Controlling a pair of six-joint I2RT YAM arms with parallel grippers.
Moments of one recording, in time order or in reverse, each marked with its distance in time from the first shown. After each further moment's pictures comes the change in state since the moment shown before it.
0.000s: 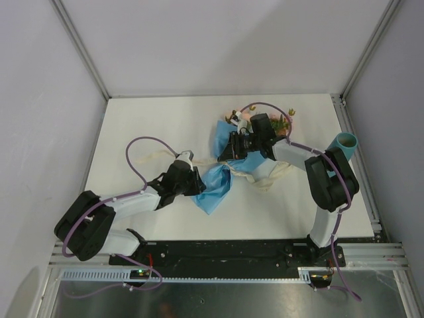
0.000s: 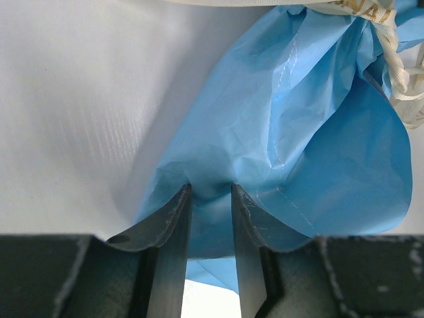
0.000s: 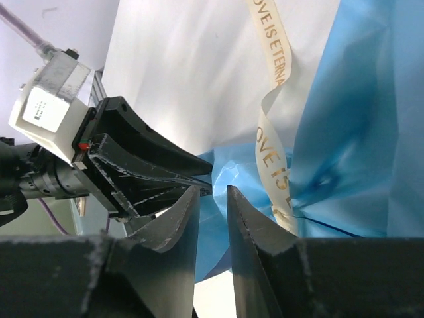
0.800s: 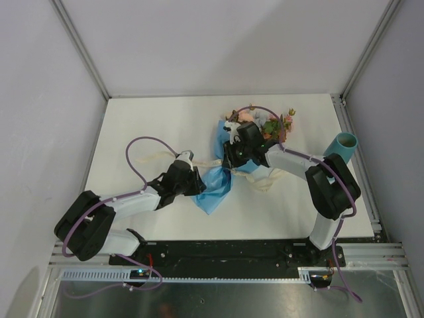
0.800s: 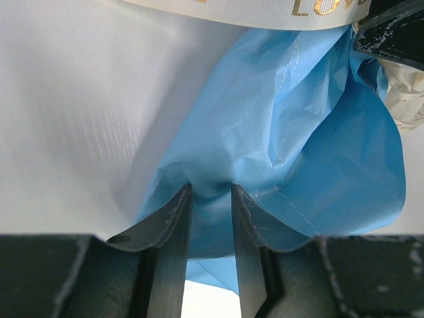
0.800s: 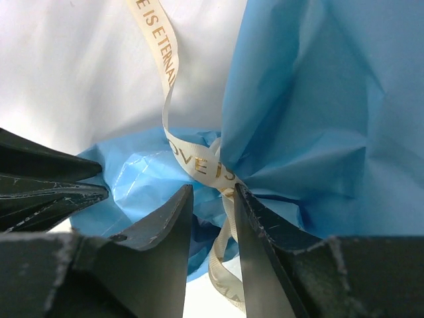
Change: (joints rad) left arm 0.000 0.000 0.000 0.002 0.000 -0.002; right arm 0.134 -0.061 -0.008 -0.205 0.507 -0.258
